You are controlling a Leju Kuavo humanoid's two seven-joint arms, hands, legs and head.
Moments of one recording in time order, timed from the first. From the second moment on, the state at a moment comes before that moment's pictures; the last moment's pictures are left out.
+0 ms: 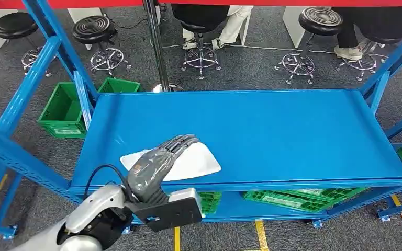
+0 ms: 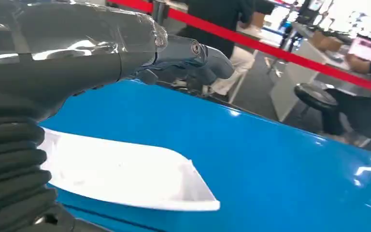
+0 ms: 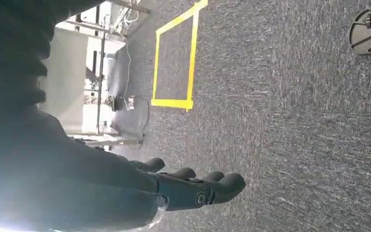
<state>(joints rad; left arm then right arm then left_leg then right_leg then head) -0.50 0.31 -0.98 -1.96 -0.52 -0.08 0.61 -0.16 0.10 -1.25 -0.10 1.51 -0.05 0.32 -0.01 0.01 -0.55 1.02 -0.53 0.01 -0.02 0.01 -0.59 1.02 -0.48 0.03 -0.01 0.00</state>
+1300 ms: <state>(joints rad) -0.50 0.09 -1.06 -1.57 -0.68 -0.02 0.51 -0.17 0.10 -1.27 -0.10 1.57 -0.04 0.31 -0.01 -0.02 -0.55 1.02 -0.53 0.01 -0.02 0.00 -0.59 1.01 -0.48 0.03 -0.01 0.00</state>
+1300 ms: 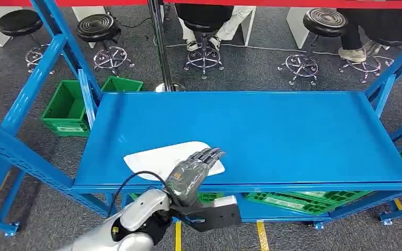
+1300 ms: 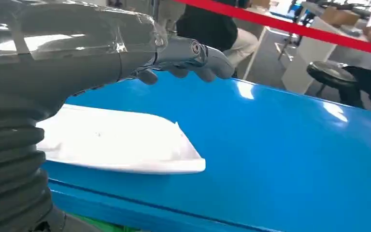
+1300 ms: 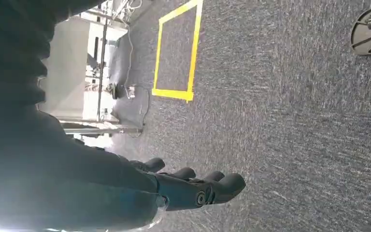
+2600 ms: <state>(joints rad) -0.60 0.02 -1.05 -1.14 -0.72 0.02 0.58 -0.16 0.11 -1.23 -0.10 1.57 -0.04 0.31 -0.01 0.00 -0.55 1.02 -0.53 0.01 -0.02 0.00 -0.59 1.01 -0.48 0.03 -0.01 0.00</state>
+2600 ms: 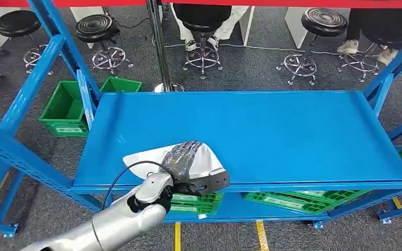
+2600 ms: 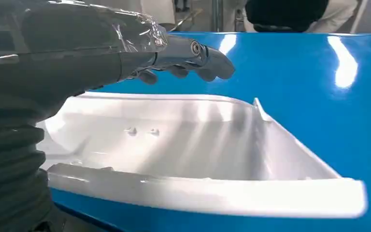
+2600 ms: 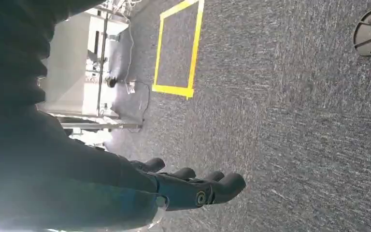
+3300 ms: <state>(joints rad) -0.60 0.04 -1.03 -1.12 -0.72 0.03 0.60 -0.16 0.11 -1.21 -0.10 1.57 -0.04 0.31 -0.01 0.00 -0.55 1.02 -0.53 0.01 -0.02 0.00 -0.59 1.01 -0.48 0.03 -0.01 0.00</state>
